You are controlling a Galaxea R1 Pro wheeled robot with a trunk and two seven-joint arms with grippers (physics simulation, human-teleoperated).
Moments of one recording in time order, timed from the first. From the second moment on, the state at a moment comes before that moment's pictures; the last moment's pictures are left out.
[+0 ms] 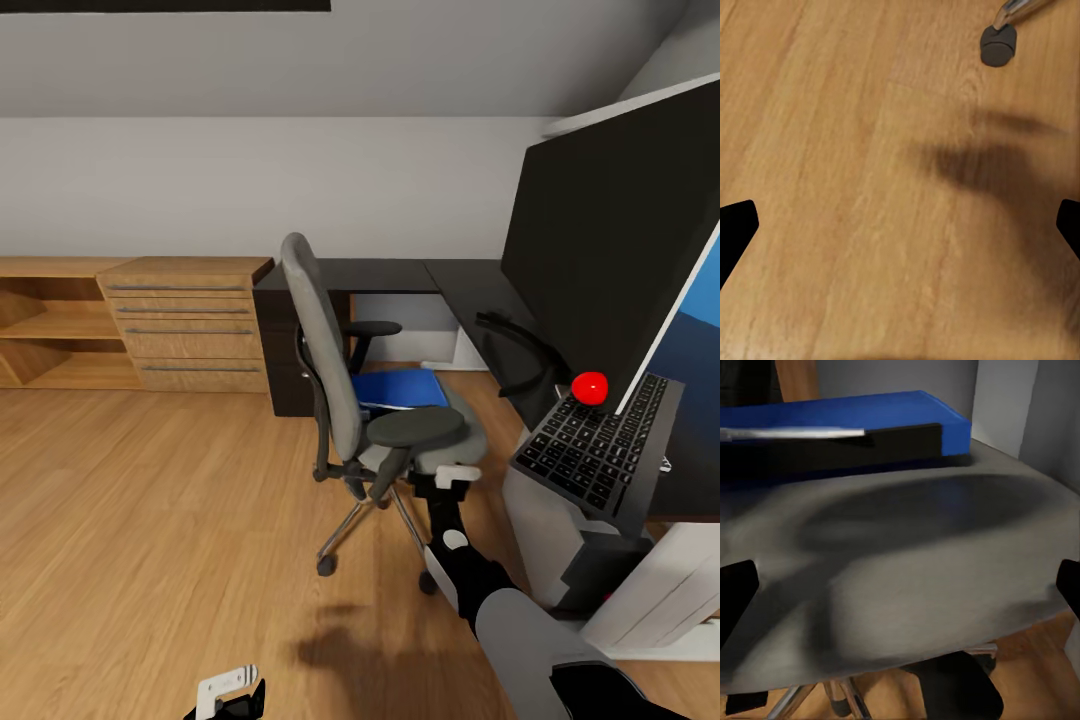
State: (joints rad) left arm 0.00 -0.08 0.03 -0.99 0.17 0.08 0.09; right arm -0.78 0.17 0.01 -0.37 0.11 -0.45 -0.27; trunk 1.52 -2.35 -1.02
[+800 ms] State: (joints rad) left arm 0.00 -0.08 0.03 -0.96 0.16 0.08 0.09; right arm -0.78 0.13 0.00 -0.37 0.11 -0.45 -0.06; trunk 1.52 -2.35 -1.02
